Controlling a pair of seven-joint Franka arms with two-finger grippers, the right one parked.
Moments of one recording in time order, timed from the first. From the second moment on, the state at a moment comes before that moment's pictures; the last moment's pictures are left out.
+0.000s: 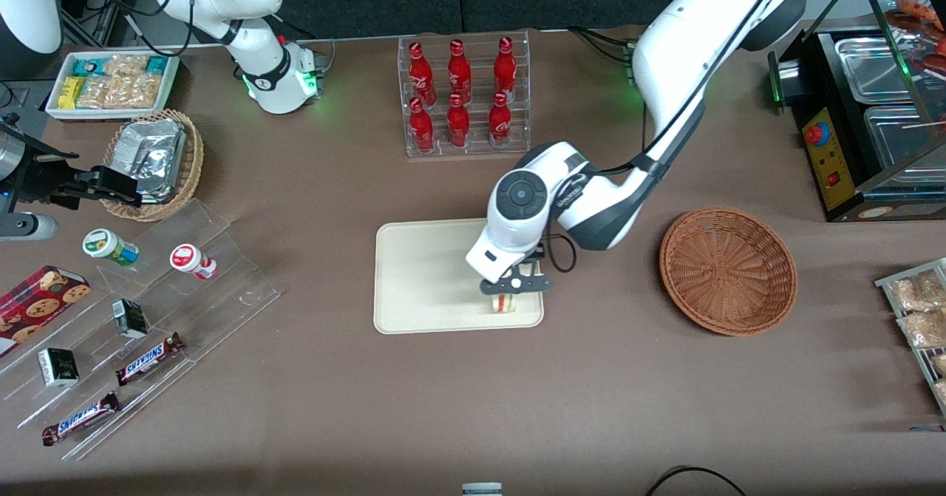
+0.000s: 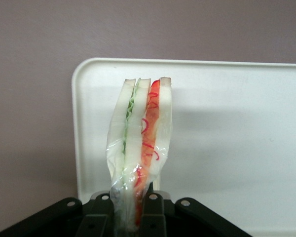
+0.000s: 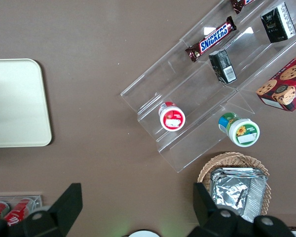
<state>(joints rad) -0.34 0.77 -0.49 -1.40 0.33 2.08 -0.94</state>
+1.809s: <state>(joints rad) -0.33 0.48 -0.47 -1.25 0.32 1.72 -1.06</state>
